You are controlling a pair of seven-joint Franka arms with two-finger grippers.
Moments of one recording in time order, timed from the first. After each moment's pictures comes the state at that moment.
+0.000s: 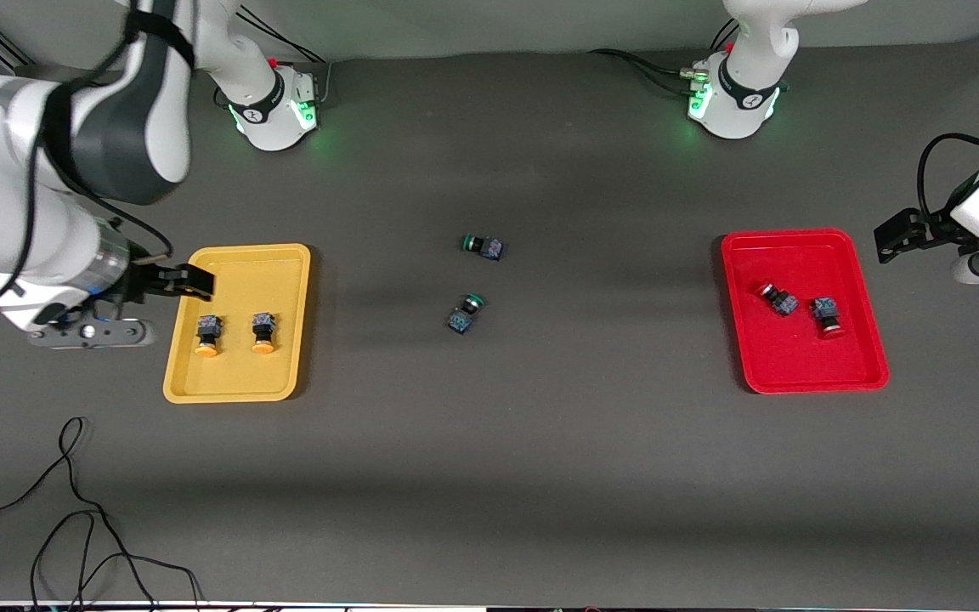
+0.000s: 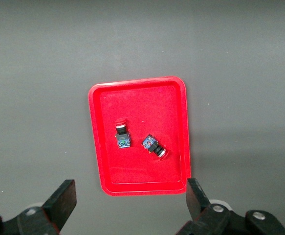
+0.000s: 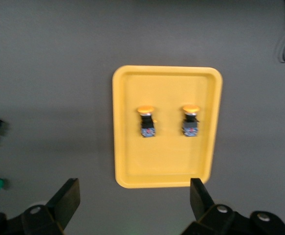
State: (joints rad) left arm 0.09 -0.05 -0.10 -1.77 0.09 1.72 0.03; right arm 1.18 0.42 -1.27 -1.56 0.30 1.55 -0.13
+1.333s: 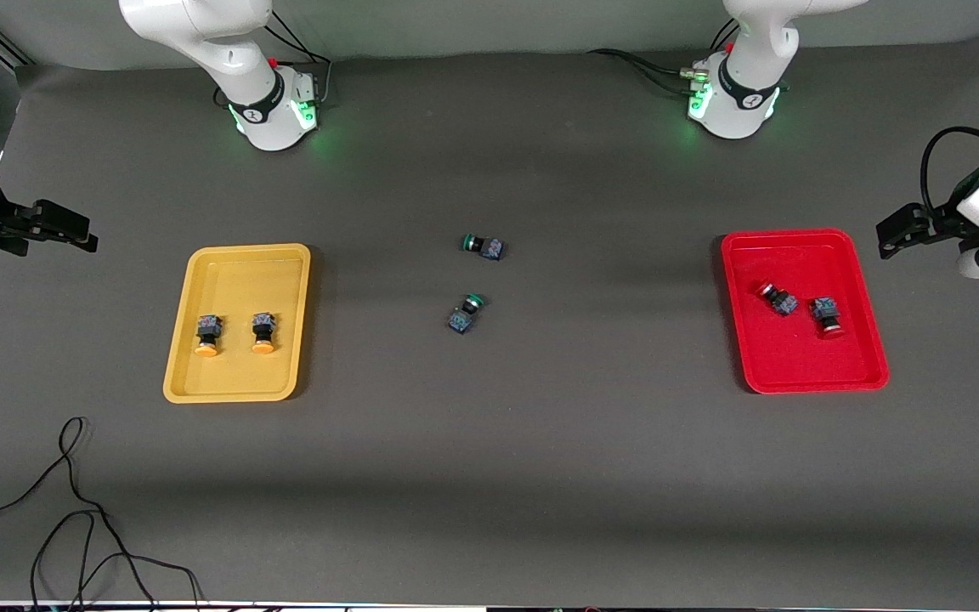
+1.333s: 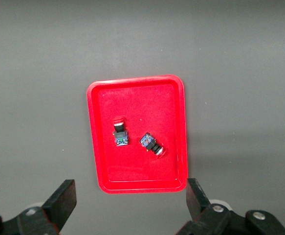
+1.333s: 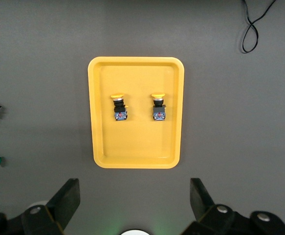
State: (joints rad) left arm 0.09 -0.08 -0.09 -1.80 0.07 1.72 0.02; right arm 0.09 -0.01 -0.14 -1.63 -0.01 1.53 -0.06
